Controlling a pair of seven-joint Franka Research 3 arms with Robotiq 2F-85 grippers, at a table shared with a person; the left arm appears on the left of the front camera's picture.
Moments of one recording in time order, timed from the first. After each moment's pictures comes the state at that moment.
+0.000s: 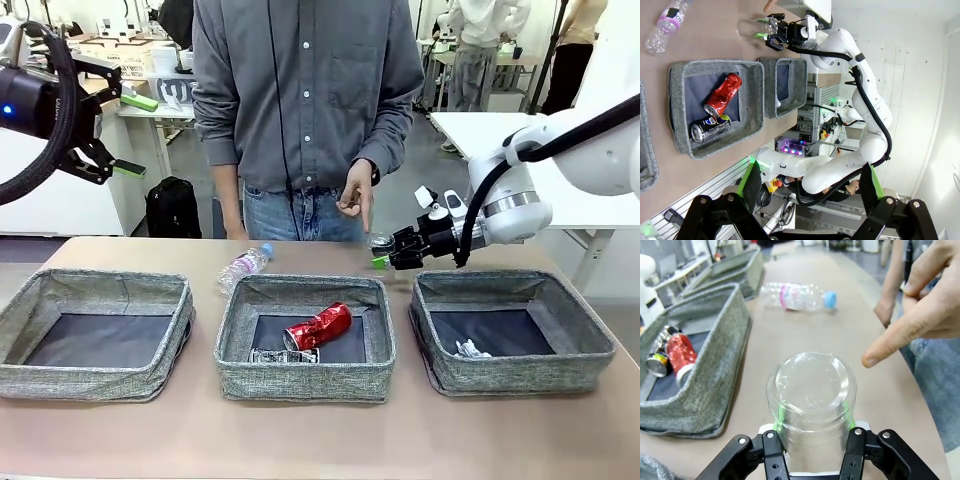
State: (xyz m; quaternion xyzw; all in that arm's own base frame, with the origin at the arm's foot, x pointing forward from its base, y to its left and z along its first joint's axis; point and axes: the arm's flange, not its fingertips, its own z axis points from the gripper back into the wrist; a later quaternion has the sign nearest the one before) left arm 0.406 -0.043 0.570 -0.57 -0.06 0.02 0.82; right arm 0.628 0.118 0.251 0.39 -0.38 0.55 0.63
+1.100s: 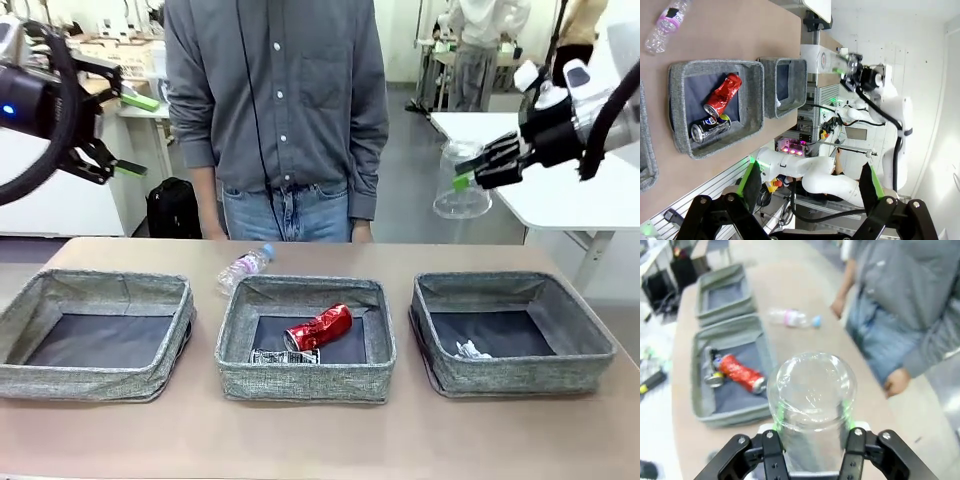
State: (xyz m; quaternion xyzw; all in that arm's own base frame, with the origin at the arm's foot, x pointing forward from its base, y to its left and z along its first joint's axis) left arm 0.406 -0.043 0.571 -0.57 -0.06 0.02 0.82; right arm 0.461 0.059 0.516 0.25 -0.38 0.52 0.72
